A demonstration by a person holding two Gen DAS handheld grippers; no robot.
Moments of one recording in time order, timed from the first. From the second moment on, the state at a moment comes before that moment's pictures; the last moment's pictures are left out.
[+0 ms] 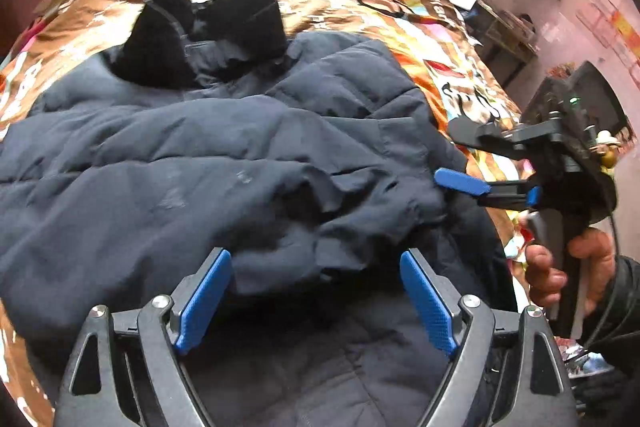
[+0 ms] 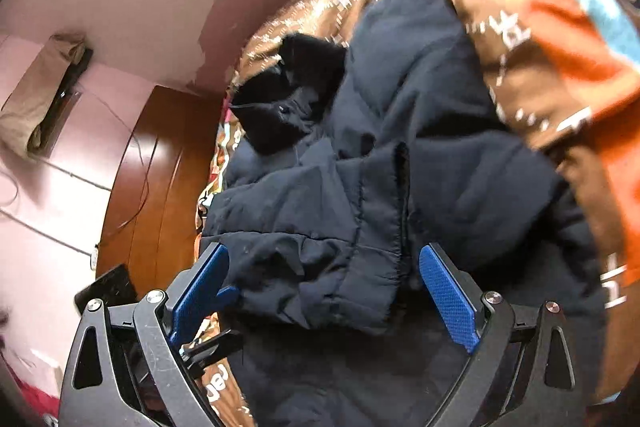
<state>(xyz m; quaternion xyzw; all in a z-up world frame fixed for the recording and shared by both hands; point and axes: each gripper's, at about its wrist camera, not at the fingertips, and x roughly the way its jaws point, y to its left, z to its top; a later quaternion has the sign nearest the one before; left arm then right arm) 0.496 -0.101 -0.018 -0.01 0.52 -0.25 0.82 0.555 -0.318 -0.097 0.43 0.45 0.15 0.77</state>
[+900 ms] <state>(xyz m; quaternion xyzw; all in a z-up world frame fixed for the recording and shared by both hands) 0.557 -0.003 -0.011 -0.04 0.48 -0.11 0.87 0.597 -0.295 -0.019 0.11 0.44 -0.07 0.89</state>
